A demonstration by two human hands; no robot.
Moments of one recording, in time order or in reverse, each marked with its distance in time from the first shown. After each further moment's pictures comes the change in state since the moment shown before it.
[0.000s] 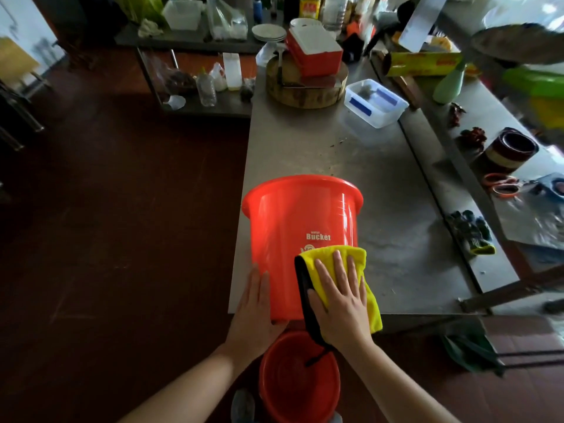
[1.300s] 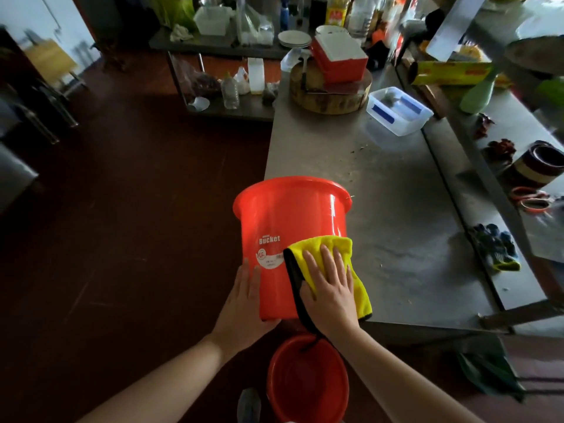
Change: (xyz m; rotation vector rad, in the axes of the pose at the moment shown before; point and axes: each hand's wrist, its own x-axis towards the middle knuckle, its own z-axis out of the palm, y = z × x) left_hand -0.012 -0.036 -0.039 0.063 -0.020 -0.068; right_hand 0.029 -0.045 0.014 0.048 -0.078 -0.082
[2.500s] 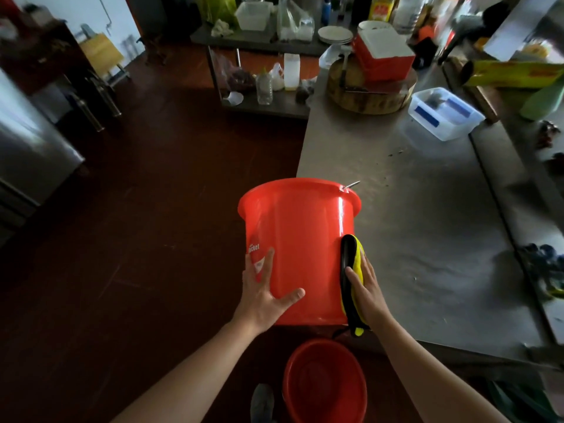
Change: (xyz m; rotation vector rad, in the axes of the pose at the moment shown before) left_hand 0.012 -0.017 -0.025 -0.490 0.078 -0.274; right_hand 0.048 0.039 0.033 0.726 -0.111 0.240
